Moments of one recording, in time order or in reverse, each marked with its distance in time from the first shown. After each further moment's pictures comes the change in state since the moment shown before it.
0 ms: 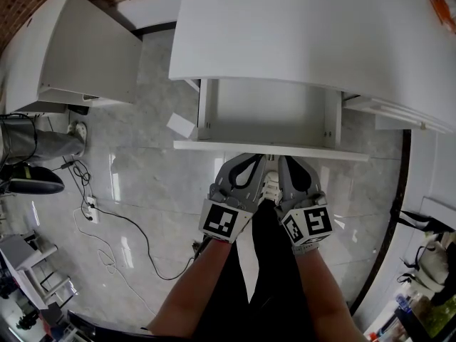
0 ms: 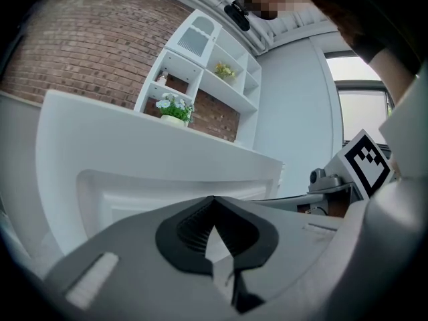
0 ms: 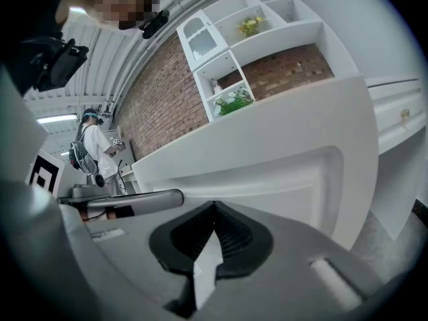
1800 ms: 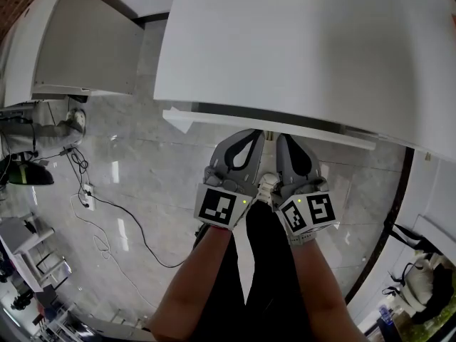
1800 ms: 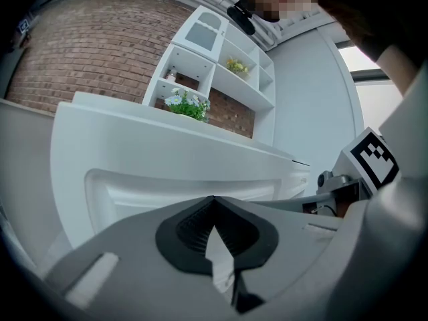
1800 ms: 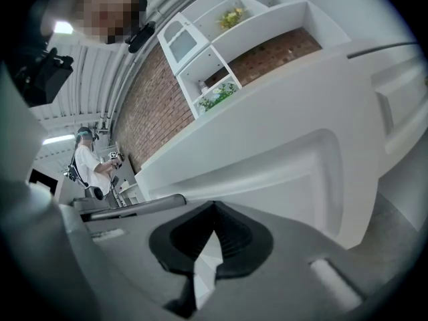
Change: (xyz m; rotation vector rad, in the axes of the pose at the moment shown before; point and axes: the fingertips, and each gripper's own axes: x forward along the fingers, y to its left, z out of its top) left arm 0.078 0.056 0.030 0.018 -0.015 0.113; right arm 0.081 -0.043 0.042 0.111 -0.034 0.051
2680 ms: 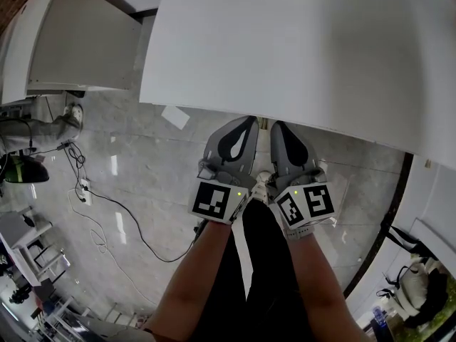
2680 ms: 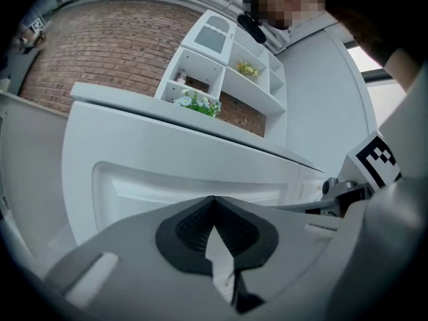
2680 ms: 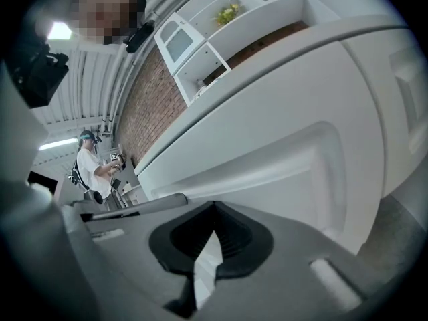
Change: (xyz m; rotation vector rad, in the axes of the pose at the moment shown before) left arm 0.025 0.015 0.015 -0.050 -0.090 0.077; right arm 0.025 -0.011 0.009 0.015 -0.001 0.038
